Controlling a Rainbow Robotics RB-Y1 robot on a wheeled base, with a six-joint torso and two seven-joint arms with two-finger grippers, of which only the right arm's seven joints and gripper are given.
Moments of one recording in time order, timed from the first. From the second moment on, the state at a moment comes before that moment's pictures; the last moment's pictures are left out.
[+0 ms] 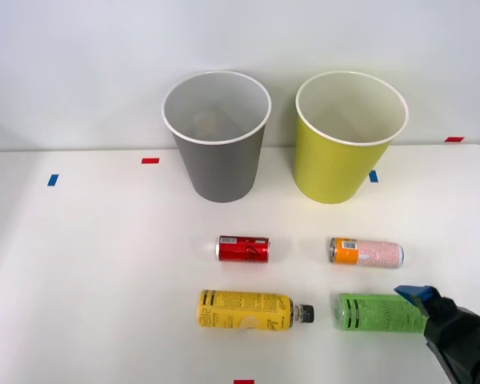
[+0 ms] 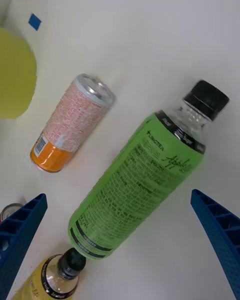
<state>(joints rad) 0.71 -0.11 -0.10 -2.61 -0.46 1.12 0.70</state>
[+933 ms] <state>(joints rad) 0.49 -0.30 -0.10 -2.62 -0.42 1.45 -0.01</state>
